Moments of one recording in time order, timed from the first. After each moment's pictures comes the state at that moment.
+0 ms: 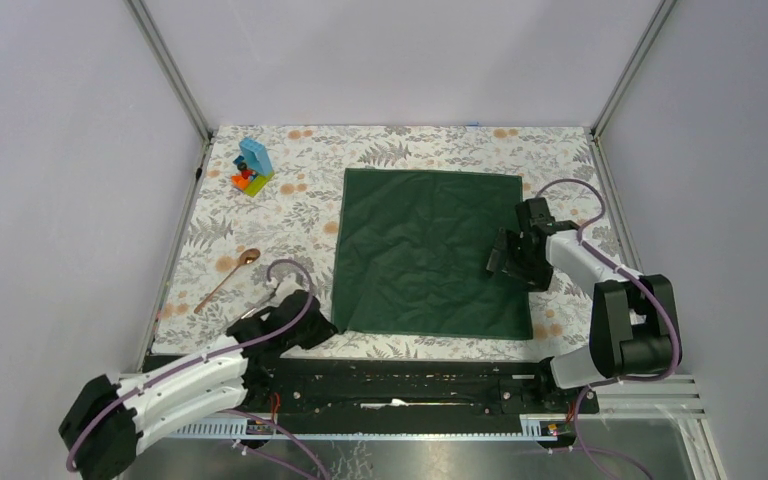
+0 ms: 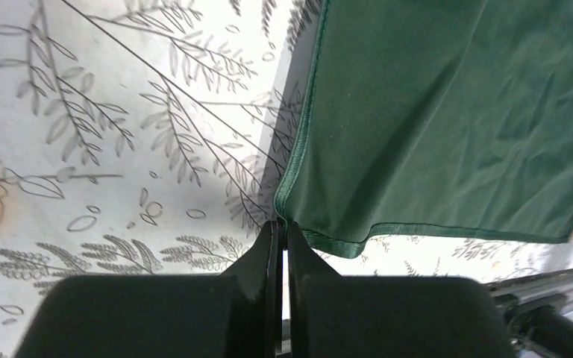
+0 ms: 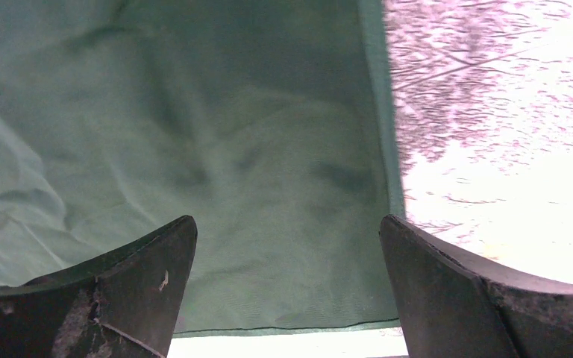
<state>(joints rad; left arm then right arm) -0.76 0.70 0.21 -0.38 -0.17 -1.18 0.17 1.46 0.83 -0.65 0.01 0.50</state>
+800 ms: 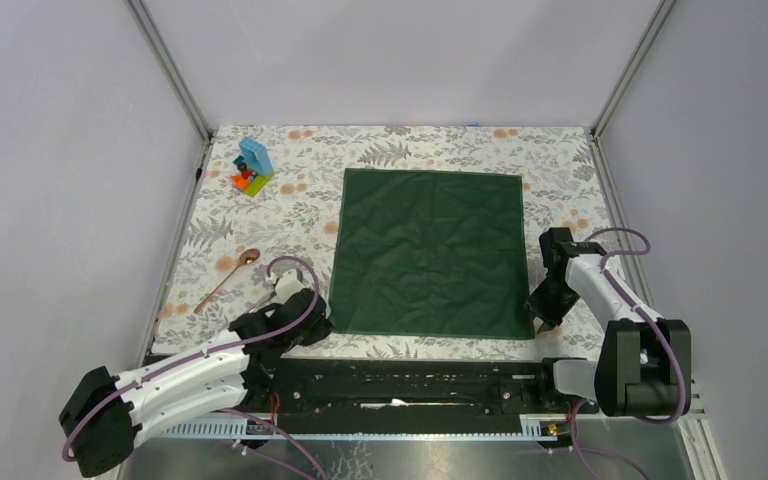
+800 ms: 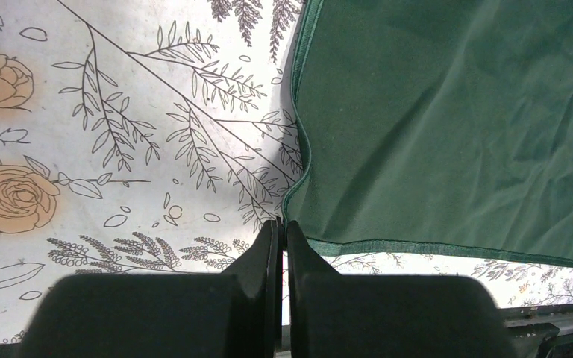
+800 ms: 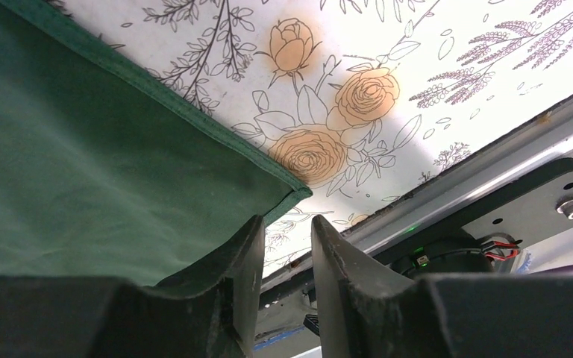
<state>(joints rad) -0.86 0.77 0.30 -0.48 -0.31 -1.17 0.01 1.25 0.69 -1.03 0.11 0.80</state>
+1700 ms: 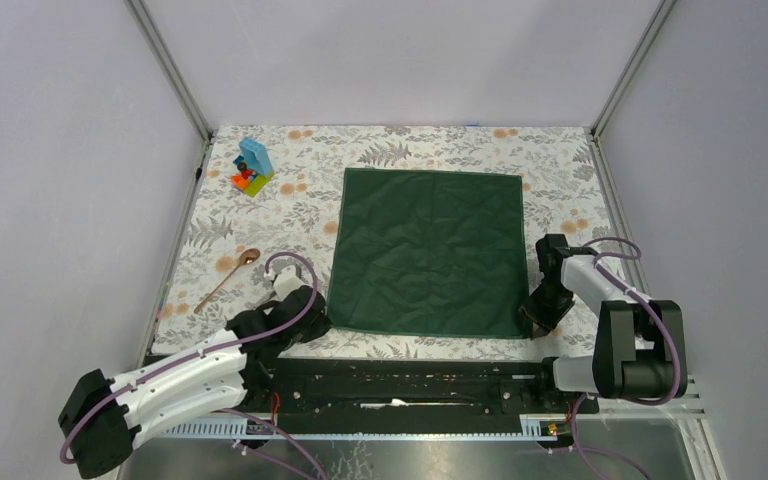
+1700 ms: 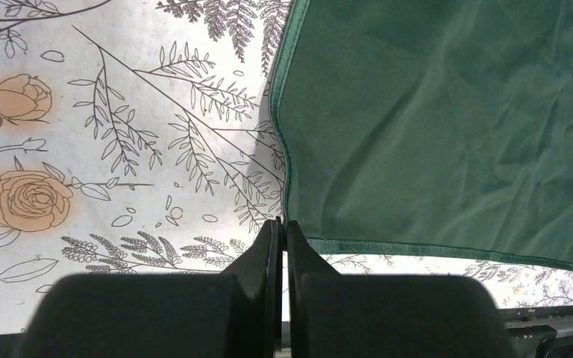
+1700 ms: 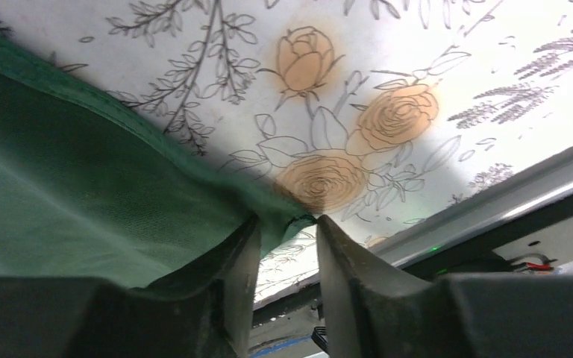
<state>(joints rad) -0.86 0.76 0.35 -0.52 -0.34 -1.15 0.00 1.35 0.63 -0.93 0.07 0.80</state>
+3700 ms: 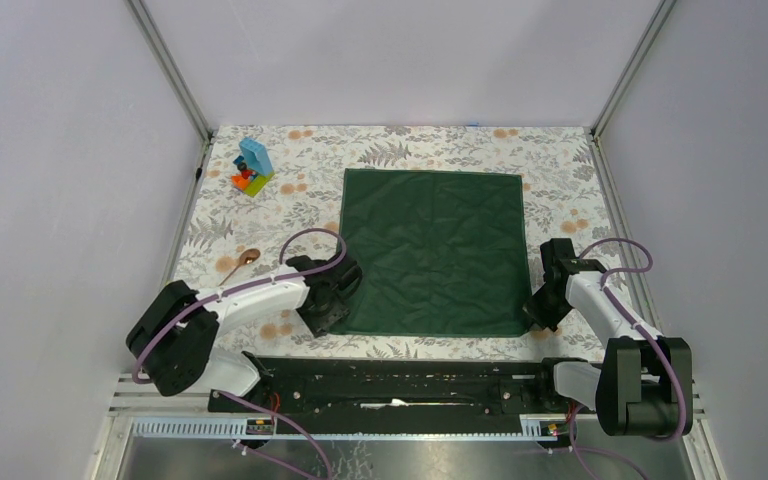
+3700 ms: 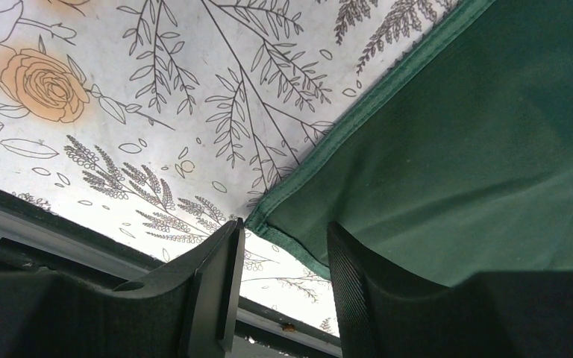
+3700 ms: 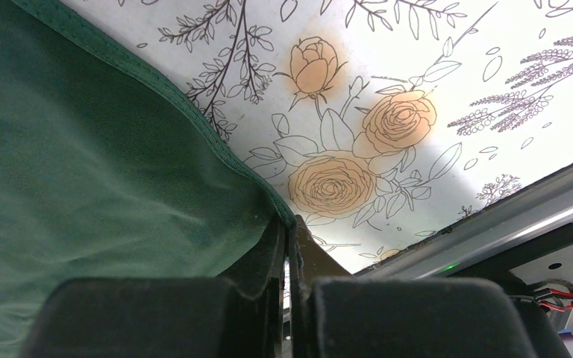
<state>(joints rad) -0.78 1.39 0.74 -0.86 -0.21 -1.46 0.00 1.17 0.57 -0.88 0.08 0.84</state>
